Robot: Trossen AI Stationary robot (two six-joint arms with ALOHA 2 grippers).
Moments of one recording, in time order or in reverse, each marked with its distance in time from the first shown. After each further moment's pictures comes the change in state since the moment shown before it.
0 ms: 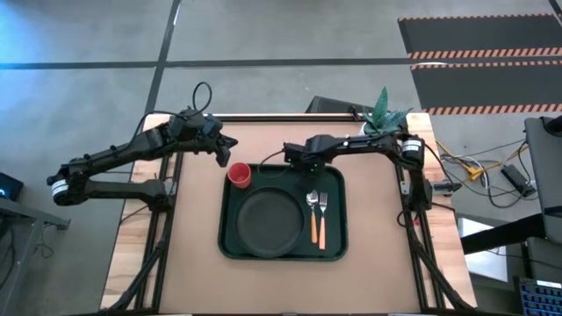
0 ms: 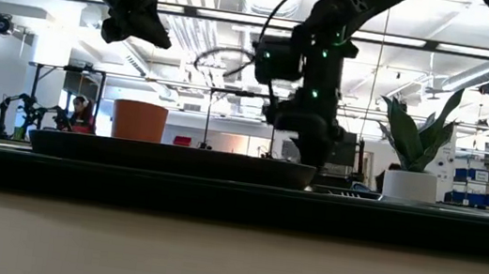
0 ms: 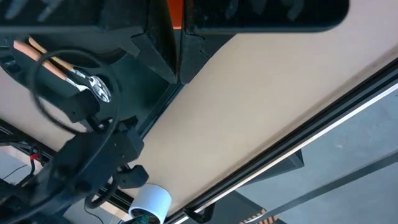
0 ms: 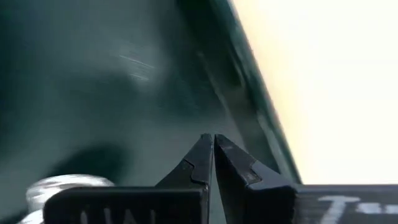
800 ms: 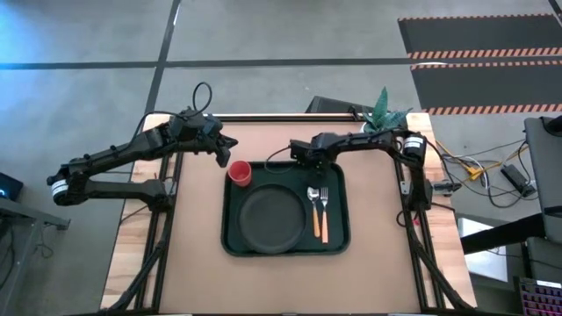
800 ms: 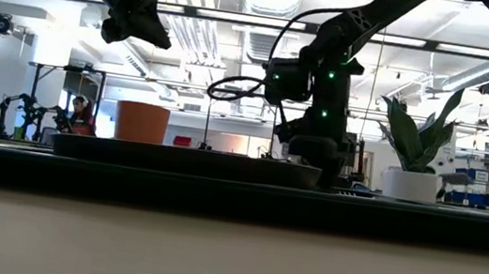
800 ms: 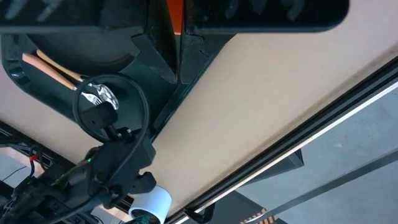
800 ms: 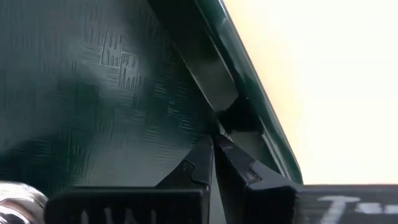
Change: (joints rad) left arm 0.000 0.000 -0.002 0.001 0.000 0.007; right arm -0.065 -0.003 -0.108 0.067 0.061 -0.040
